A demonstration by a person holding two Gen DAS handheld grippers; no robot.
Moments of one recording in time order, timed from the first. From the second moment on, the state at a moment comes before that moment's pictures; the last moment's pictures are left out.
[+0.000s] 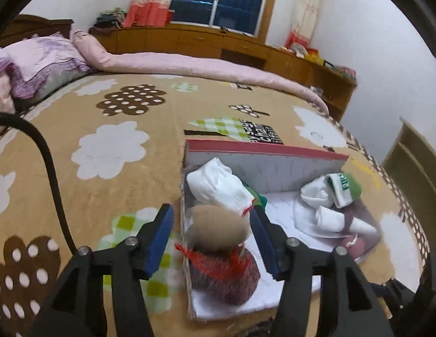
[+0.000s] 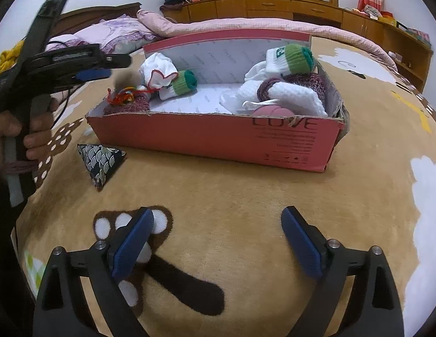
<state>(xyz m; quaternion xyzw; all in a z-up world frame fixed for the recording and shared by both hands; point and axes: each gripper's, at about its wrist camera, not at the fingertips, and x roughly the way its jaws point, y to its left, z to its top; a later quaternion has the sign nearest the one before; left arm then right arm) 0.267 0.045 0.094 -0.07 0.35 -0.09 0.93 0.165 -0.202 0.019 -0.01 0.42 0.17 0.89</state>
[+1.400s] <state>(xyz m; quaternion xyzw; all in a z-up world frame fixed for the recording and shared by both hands) 0.165 0.026 0.037 -0.15 0.38 -0.14 0.90 0.136 -0.195 0.011 -0.06 0.43 0.10 0.90</state>
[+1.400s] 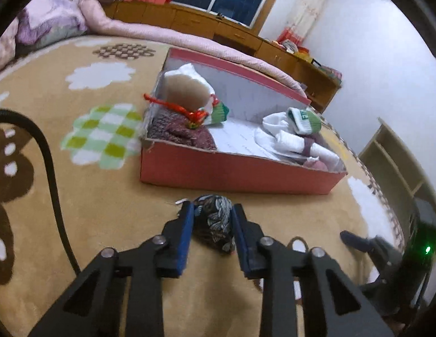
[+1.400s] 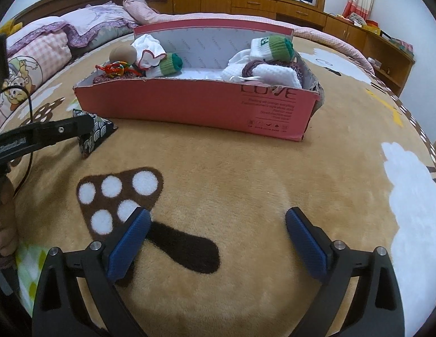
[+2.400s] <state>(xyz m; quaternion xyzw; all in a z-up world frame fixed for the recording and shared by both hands) 0.125 0.004 0.095 -0.07 0.28 -0.20 0.94 0.123 -0.197 0.045 -0.01 0.36 0.23 0.91</state>
